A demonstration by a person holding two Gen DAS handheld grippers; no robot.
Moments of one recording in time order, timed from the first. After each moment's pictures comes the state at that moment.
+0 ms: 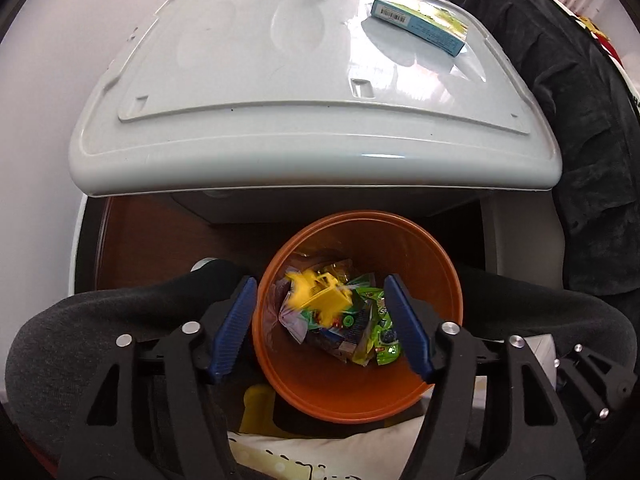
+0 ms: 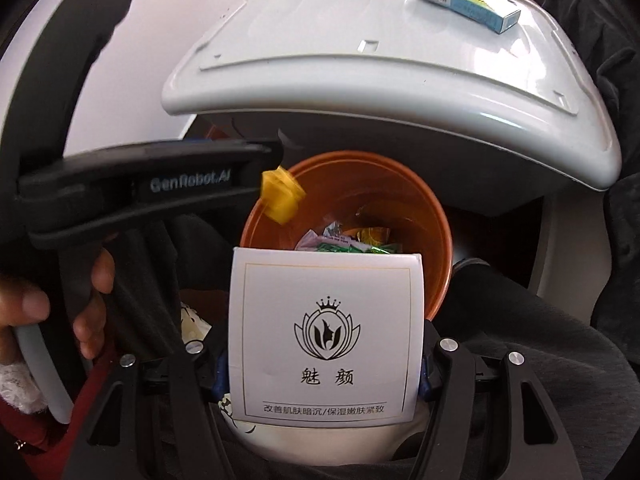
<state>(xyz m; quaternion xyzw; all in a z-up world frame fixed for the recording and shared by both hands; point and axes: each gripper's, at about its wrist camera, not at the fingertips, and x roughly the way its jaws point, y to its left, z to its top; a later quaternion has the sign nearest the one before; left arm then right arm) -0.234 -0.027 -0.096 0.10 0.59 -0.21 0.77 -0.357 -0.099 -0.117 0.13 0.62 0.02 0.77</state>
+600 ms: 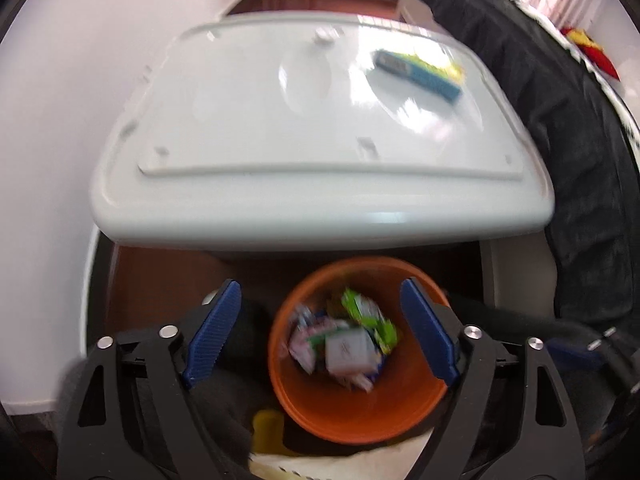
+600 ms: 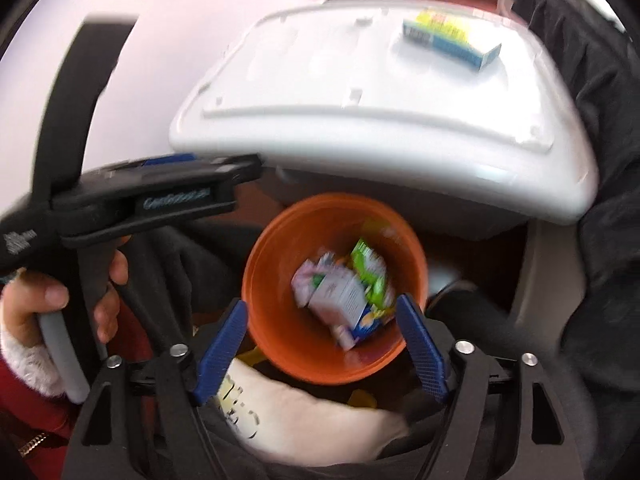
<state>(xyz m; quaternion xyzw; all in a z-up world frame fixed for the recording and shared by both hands) -0.213 -0.020 -0.051 0.09 0.54 -0.21 0.81 -0.347 -0.136 -0.061 0.13 0.58 0.01 0.80</state>
